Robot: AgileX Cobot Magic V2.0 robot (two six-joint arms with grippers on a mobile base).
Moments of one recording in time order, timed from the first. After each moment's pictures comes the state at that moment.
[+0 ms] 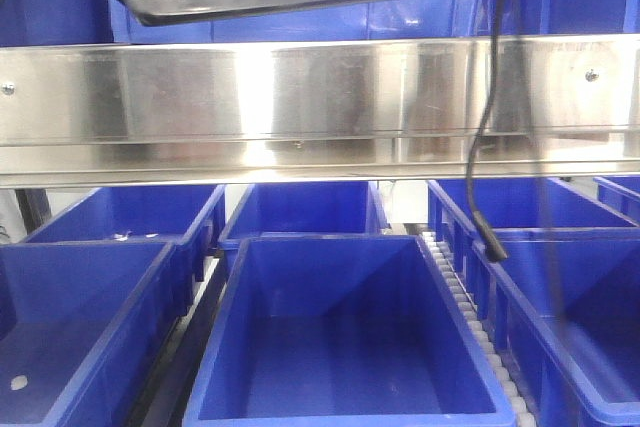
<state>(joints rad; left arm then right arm) -0.42 1.74 -1.54 0.22 0.65 -0.53 0.50 1.87 -1.76 -0.35 0.83 0.73</state>
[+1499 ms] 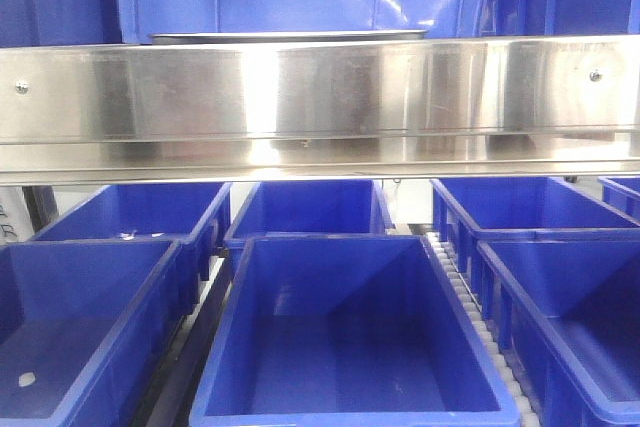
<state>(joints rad) -0.44 1.19 -1.11 0.23 0.21 -0.51 0.49 1.30 -1.29 -0.33 0.38 0.55</state>
